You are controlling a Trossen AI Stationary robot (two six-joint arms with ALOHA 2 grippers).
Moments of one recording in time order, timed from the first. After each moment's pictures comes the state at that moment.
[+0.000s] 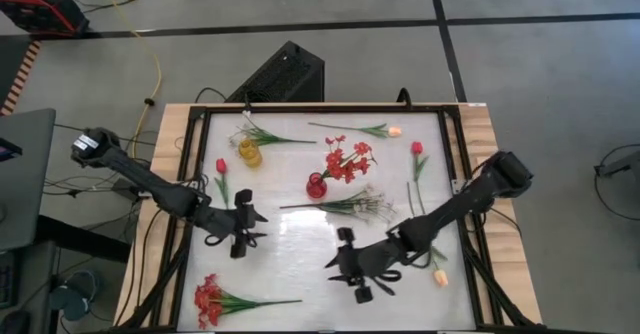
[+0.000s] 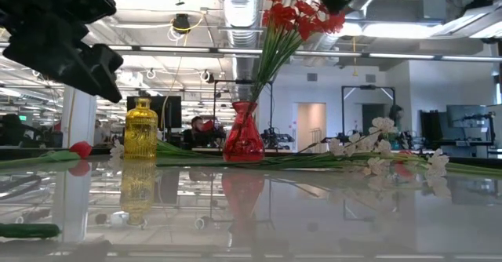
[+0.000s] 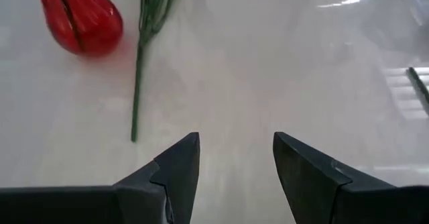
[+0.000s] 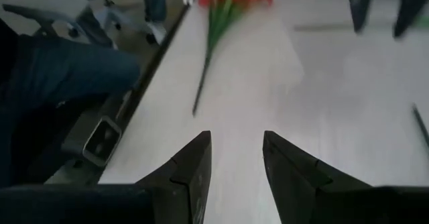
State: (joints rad) left arm -0.48 1.05 0.45 -0.11 -0.35 -0.34; right arm 0.54 1.71 1.13 0.01 0.21 0.18
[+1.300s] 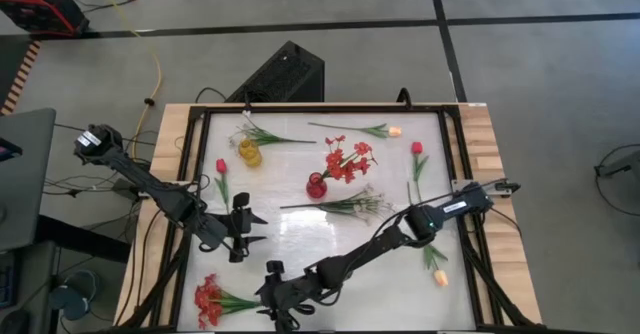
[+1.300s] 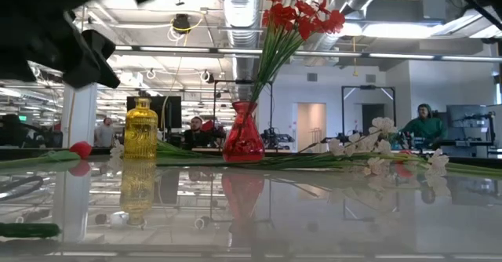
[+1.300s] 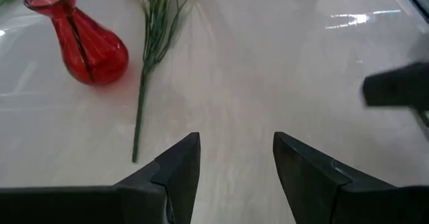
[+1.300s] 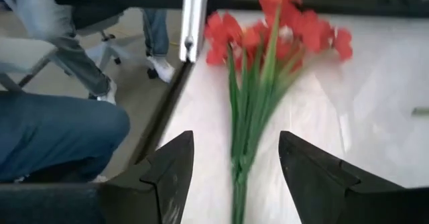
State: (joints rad) left arm -0.59 1.05 0.44 -0.05 -0.50 -0.33; right arm 0.47 2.62 2.19 -0.06 0.16 0.21
